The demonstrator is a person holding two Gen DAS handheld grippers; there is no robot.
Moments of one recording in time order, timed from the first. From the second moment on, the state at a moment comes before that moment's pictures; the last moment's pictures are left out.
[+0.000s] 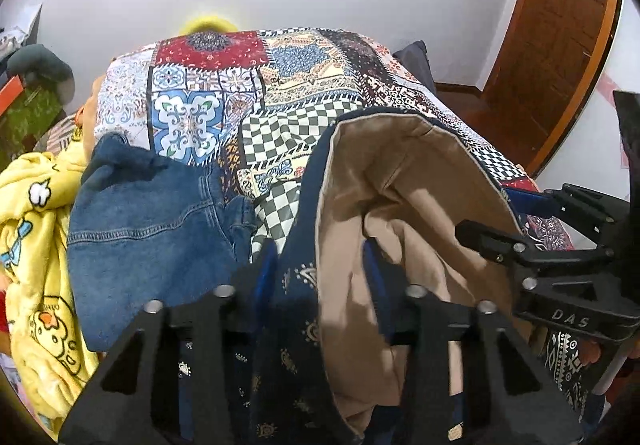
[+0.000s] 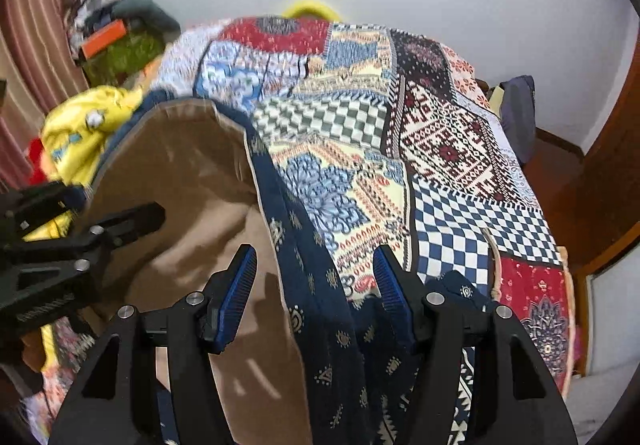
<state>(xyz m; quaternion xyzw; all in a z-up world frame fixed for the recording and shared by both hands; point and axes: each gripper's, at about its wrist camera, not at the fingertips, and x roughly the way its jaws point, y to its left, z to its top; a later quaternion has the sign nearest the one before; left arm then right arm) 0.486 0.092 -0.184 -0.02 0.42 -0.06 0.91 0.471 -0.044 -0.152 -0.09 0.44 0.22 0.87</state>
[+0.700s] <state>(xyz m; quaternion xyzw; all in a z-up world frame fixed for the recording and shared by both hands) 0.368 0.061 -0.149 0.01 0.40 -0.15 0.90 0.394 -0.080 -0.109 -0.09 0.43 0.30 0.85</state>
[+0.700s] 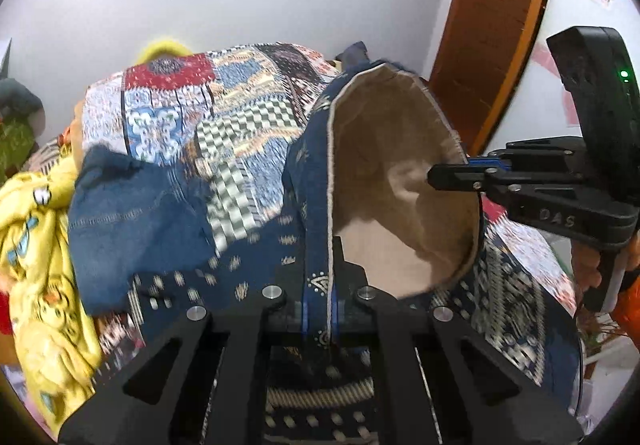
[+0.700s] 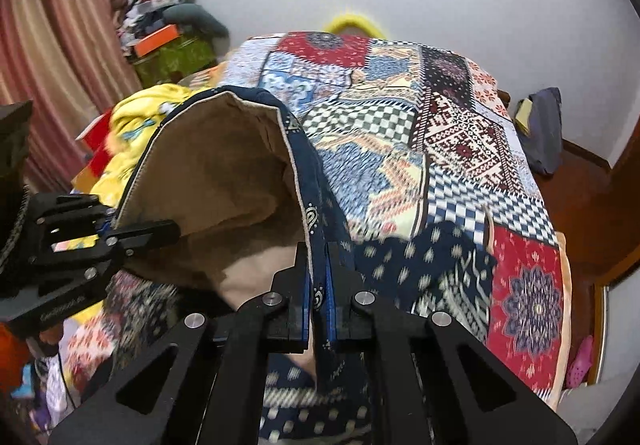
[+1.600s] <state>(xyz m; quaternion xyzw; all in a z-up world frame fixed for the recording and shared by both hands) 0.252 0.085 -0.120 0.00 0.38 -0.14 0.91 0.308 -0.126 -0.088 -0.07 0.40 0.32 0.86</state>
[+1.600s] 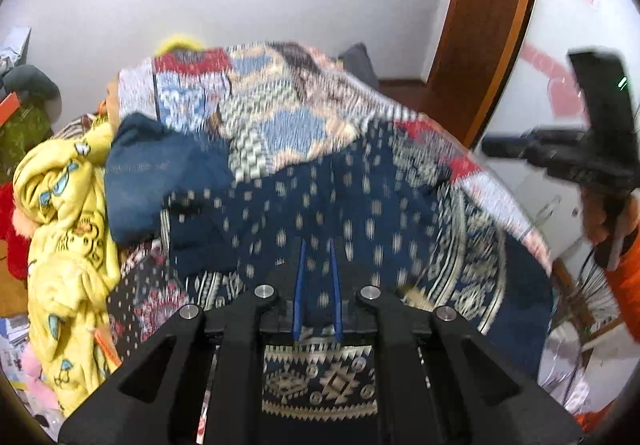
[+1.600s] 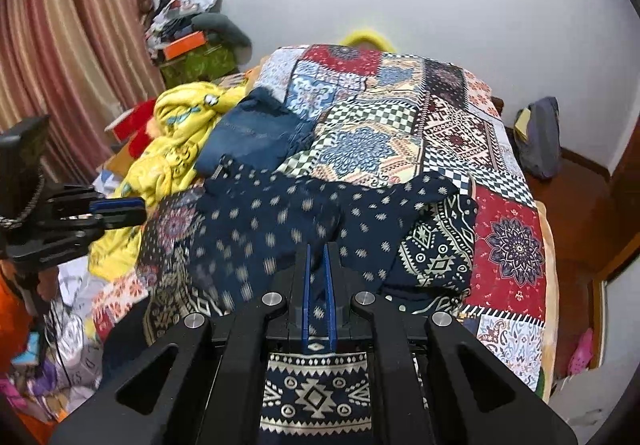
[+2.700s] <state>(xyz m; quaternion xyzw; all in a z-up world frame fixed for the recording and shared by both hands) 0.322 0.139 -0.198 -0.09 0.44 -0.04 0.89 0.380 -0.118 -0.166 -0.05 0.51 0.23 0.83</state>
